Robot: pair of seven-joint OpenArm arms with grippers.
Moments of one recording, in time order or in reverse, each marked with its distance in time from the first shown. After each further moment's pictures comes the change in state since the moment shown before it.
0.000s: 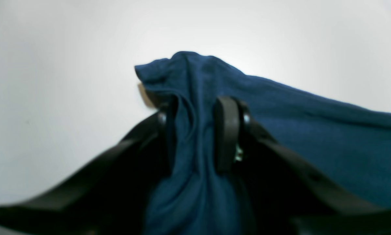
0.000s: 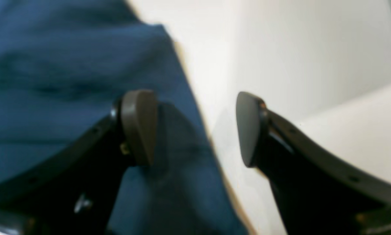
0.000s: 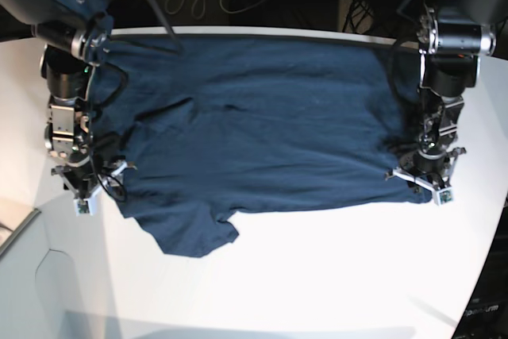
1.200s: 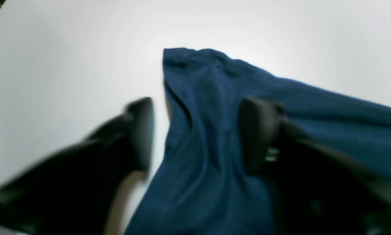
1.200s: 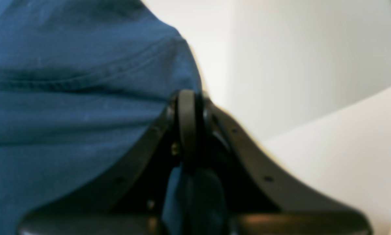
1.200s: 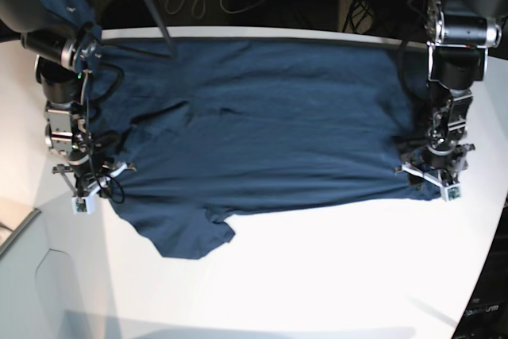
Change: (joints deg) left arm 2.3 -2.2 0.1 4.3 0.2 0.2 2.6; right arm 2.1 1.8 -1.2 -8.2 1.5 -0.9 5.1
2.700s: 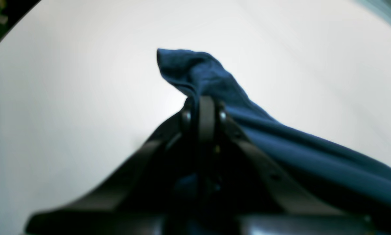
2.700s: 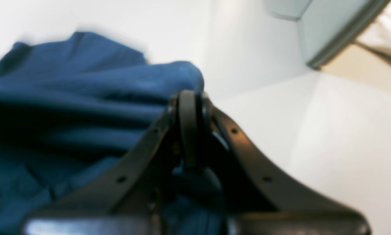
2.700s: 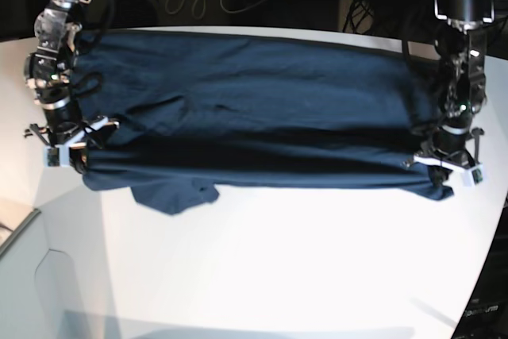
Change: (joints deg) left arm 23.4 -1.4 -6.2 43.9 -14.6 1.4 13.1; right arm -31.9 -4.8 0.1 53.3 16.3 4.8 -6.7
